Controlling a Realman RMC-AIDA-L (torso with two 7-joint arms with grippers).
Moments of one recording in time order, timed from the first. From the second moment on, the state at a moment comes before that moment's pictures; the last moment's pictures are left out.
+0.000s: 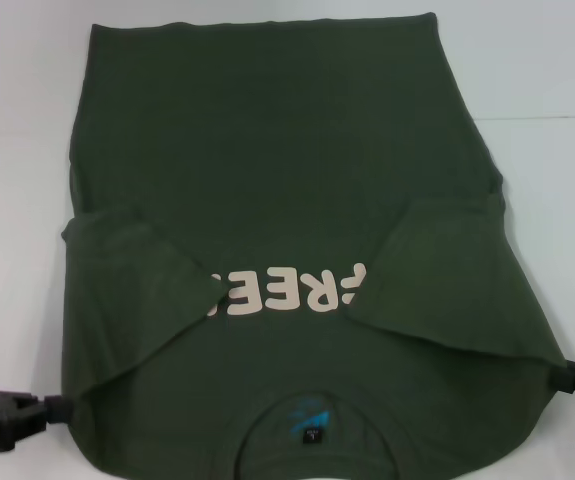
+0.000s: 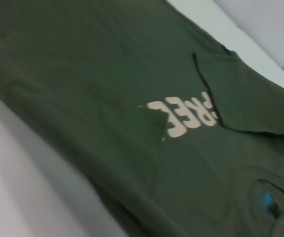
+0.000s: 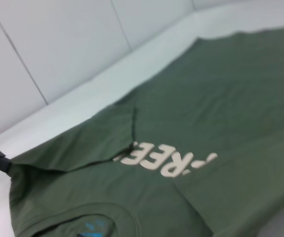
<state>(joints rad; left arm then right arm) -0.49 -2.08 0.12 0.83 2.67 1.78 -1.63 0.25 2.09 -0.39 -0.77 -2.16 -1.70 1.35</state>
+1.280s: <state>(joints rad) -0.32 -2.09 0.03 0.93 2.64 2.04 -1.20 0.07 2.09 -0.13 -0.59 -2.16 -1.95 0.87</state>
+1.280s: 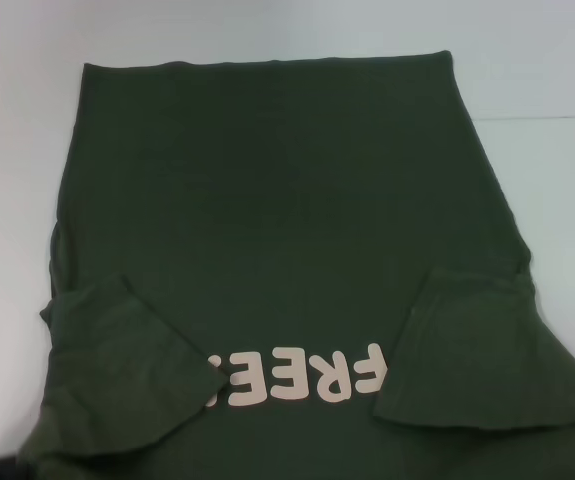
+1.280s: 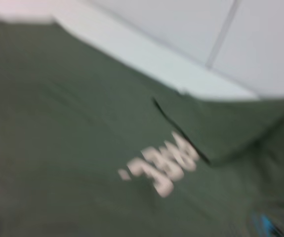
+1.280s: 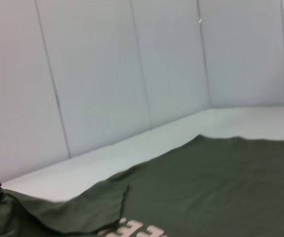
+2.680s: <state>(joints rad) -0.30 -2.11 -0.12 0.69 2.28 1.94 -1.21 0.22 2.09 0.17 -0.41 -1.93 -1.98 0.95</state>
